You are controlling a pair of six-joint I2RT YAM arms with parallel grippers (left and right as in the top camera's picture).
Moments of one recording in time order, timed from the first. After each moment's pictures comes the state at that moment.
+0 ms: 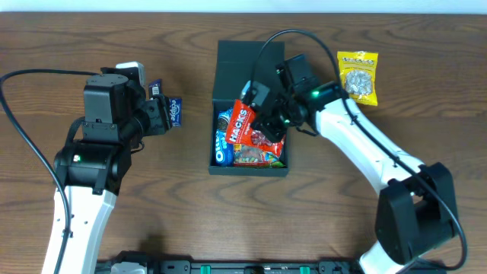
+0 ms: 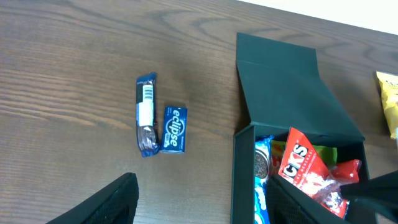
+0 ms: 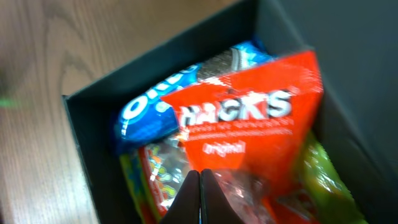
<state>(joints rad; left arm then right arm) -0.11 1.14 1.15 -0.76 0.05 -0.25 0.47 1.80 1.35 -0.72 -0.51 -0.46</state>
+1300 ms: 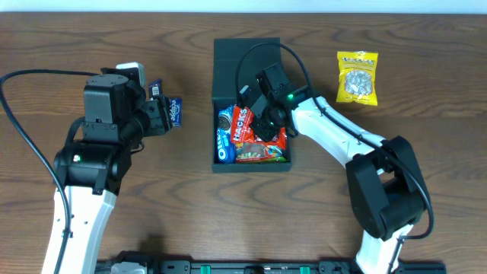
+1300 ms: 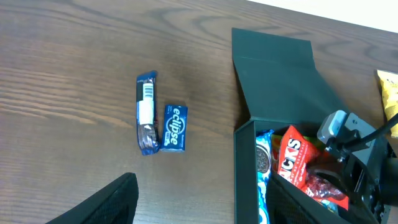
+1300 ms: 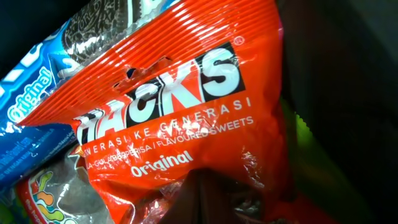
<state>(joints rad) -0.11 1.14 1.15 -0.76 0.05 -0.25 0.51 1.97 1.37 -0.62 -0.19 -0.35</state>
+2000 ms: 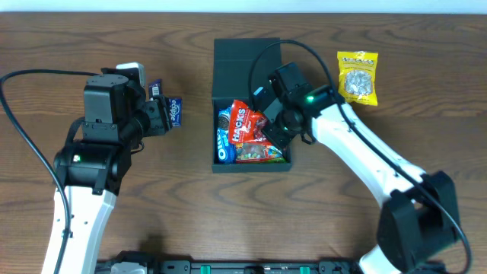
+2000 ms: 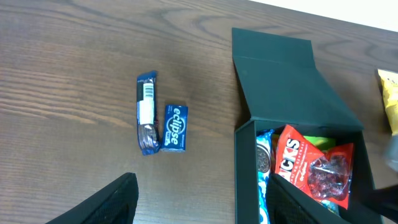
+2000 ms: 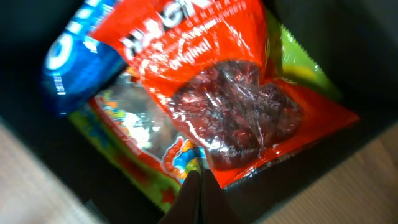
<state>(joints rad) -0.11 1.14 1.15 -0.77 0.05 -0.24 0.51 1.79 1.36 -0.87 -0.15 -0.28</state>
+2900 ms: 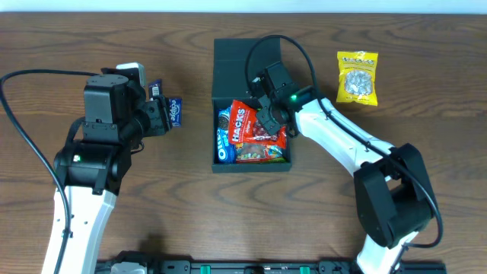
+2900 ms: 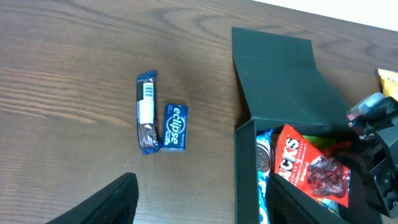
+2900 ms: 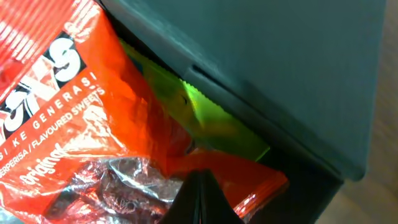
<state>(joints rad) -0.11 1.14 1.15 -0.77 0.05 -0.24 0.51 1.92 1.36 -0.62 0.07 -0.12</state>
